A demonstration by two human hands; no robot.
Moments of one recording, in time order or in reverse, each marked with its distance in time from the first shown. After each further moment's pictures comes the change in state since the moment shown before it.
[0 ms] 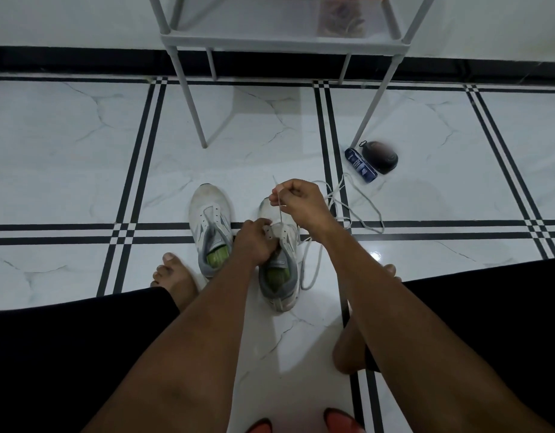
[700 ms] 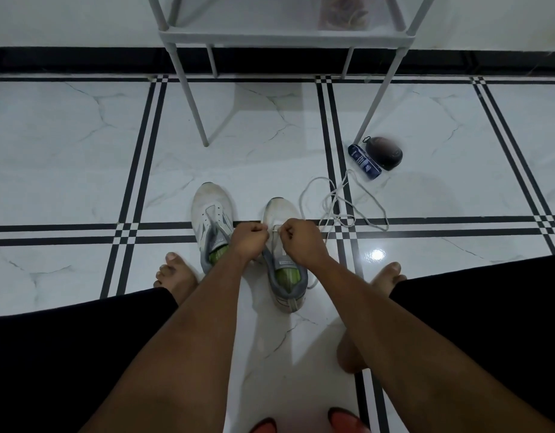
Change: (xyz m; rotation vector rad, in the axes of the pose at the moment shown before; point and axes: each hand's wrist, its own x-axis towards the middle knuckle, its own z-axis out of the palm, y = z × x) left_hand 0.006 -0.012 -0.006 -0.437 -0.006 -0.174; right_hand -0.012 0.099 0.007 -0.778 0.038 -0.167
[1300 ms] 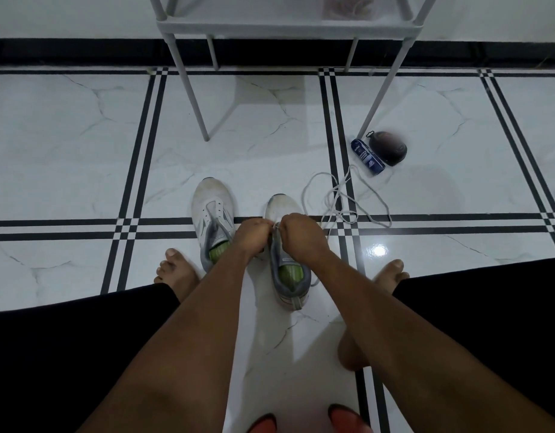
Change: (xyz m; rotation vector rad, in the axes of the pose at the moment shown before) left_hand 0.011 0.002 0.006 0.020 -0.135 -0.084; right_hand 0.006 -0.005 -0.001 -0.318 -0.063 -0.141
